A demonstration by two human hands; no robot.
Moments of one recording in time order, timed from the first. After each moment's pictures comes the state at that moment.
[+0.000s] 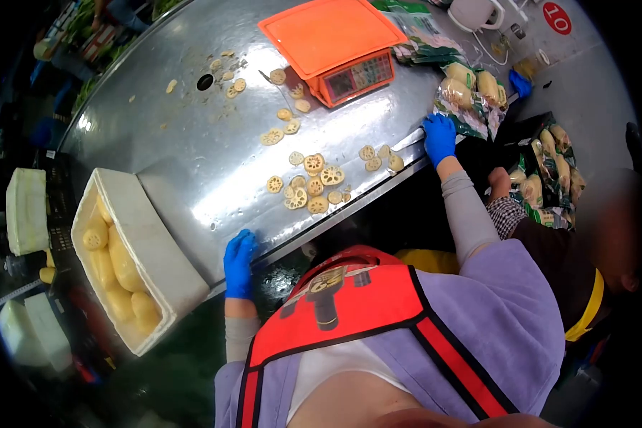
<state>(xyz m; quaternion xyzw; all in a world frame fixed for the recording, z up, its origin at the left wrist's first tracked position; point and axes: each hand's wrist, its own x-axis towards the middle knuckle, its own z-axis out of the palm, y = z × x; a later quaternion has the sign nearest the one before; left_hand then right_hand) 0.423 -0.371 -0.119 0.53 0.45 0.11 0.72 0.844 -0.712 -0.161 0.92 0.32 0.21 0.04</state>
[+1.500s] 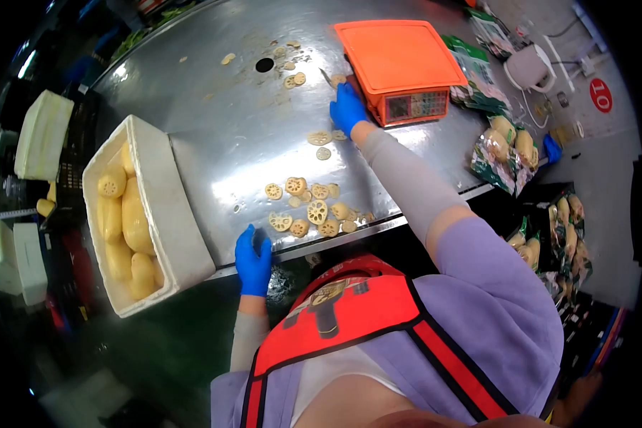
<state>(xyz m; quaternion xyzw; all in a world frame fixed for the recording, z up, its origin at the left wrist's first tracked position) 0.402 -0.384 -0.136 0.79 0.44 0.18 0.38 0.812 -0.372 -0.164 0.89 0.37 -0.05 -0.26</state>
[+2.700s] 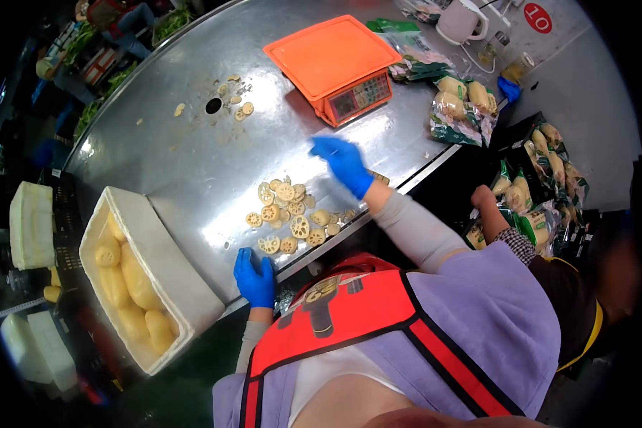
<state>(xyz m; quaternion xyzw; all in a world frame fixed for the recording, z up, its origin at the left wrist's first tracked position) 0.412 -0.374 -0.150 0.88 0.36 0.17 0.24 0.716 -0.492 -0.101 0.67 0.24 -0.17 -0.68</state>
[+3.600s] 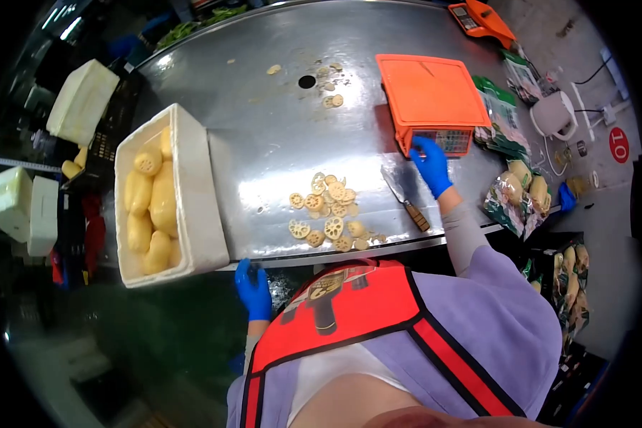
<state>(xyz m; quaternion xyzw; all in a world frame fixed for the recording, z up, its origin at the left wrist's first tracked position) 0.340 -0.427 -0.137 0.73 0.54 0.30 0.30 0.850 -0.516 -0.151 0.80 0.45 0.03 -0.40</state>
